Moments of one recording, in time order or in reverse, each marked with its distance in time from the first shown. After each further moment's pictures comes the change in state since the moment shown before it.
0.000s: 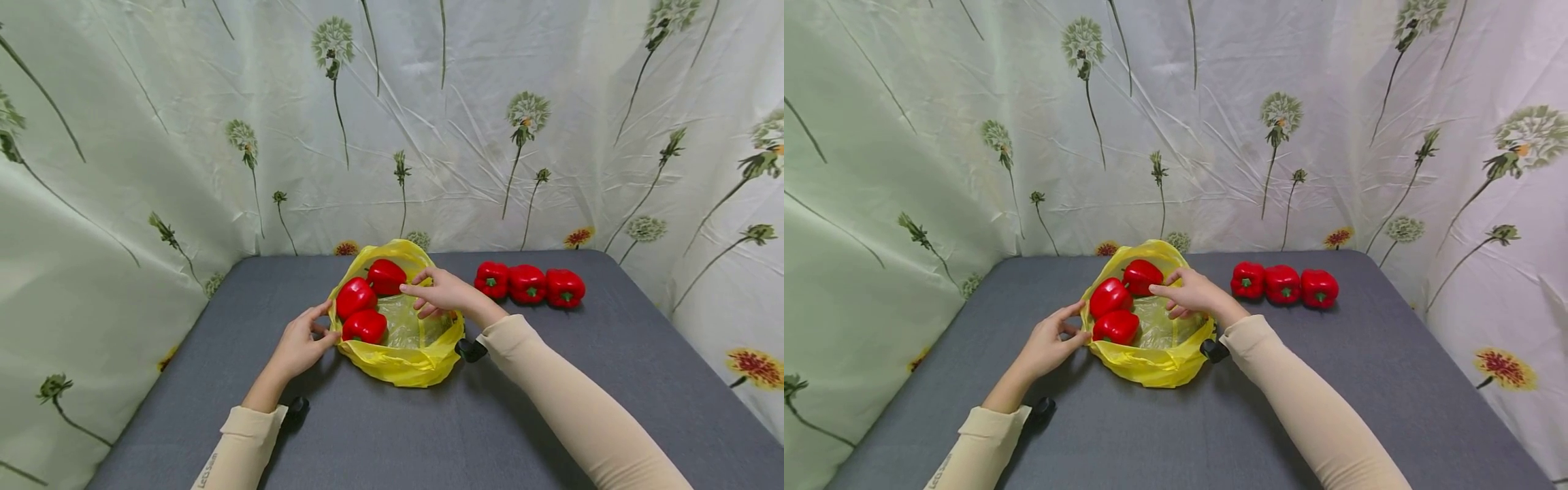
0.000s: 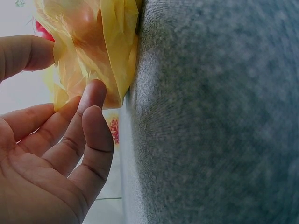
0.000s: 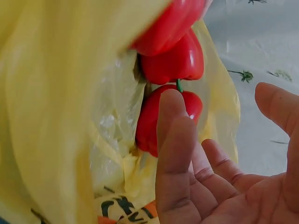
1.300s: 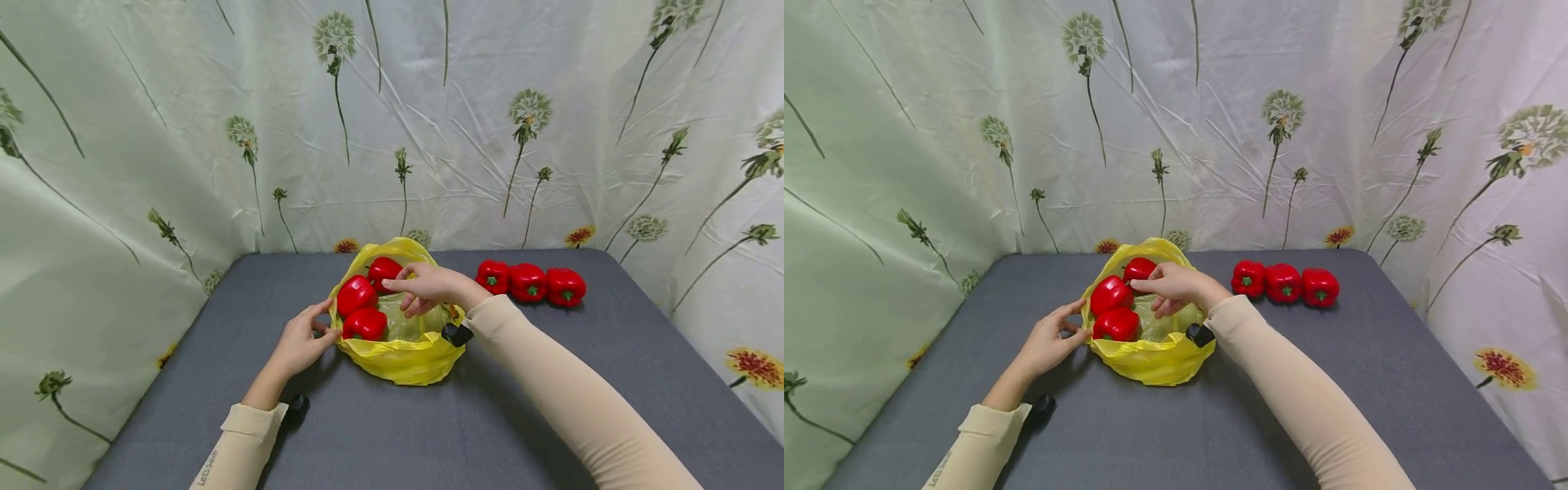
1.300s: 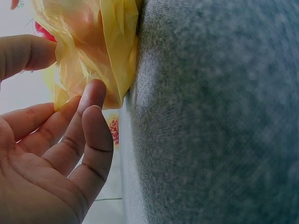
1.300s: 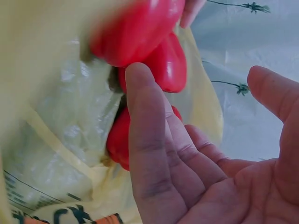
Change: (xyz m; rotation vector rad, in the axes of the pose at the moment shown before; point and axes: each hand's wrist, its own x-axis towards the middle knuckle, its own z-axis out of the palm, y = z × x) left_hand -0.001 0.001 -0.001 -0.004 -0.012 0.003; right_hand 0.003 -0.041 0.002 -0.053 -0.166 0.058
